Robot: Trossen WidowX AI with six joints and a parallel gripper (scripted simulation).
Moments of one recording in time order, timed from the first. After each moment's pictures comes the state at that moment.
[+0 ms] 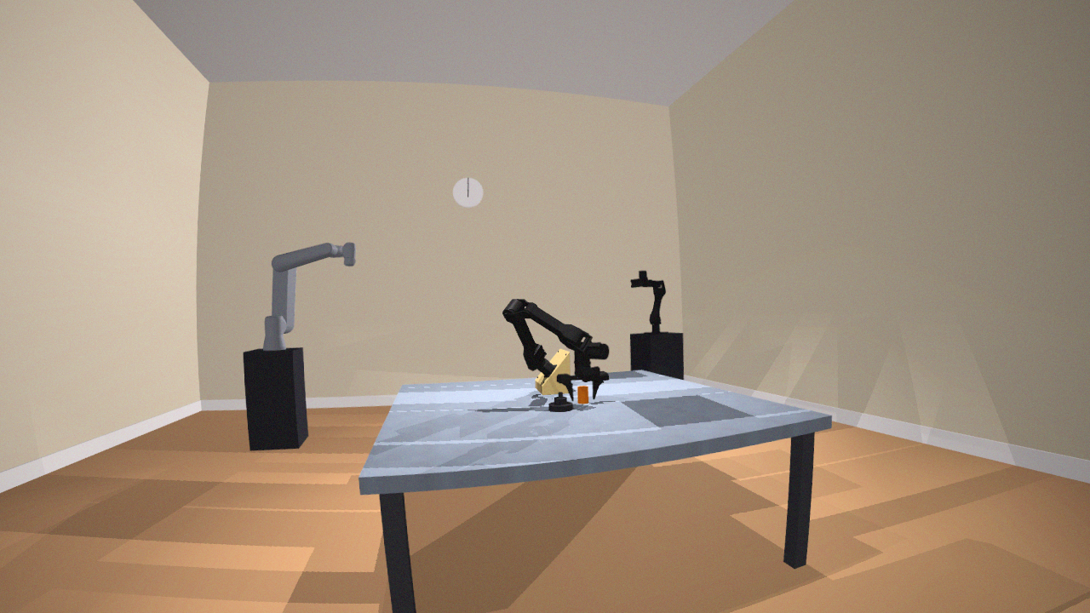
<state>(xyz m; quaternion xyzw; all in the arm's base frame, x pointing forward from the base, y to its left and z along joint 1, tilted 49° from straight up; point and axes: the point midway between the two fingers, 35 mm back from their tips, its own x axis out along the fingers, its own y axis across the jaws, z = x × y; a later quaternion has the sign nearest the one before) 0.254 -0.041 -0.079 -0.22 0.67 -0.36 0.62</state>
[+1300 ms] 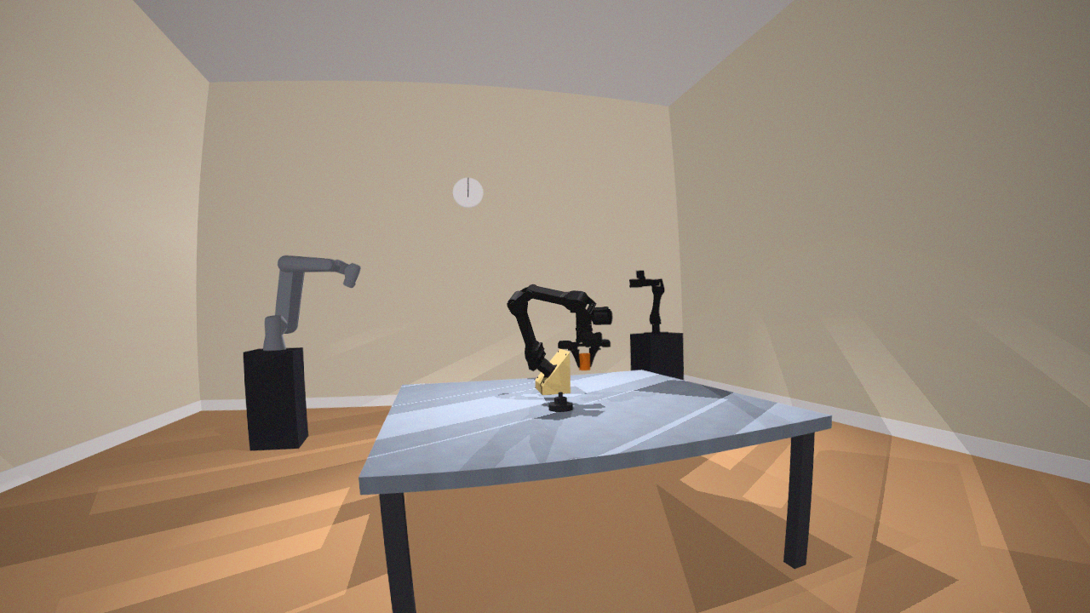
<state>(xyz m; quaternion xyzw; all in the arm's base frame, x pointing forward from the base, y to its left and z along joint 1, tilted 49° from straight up) 0.275 0.055 -0.004 -0.23 0.67 -0.35 0.61</state>
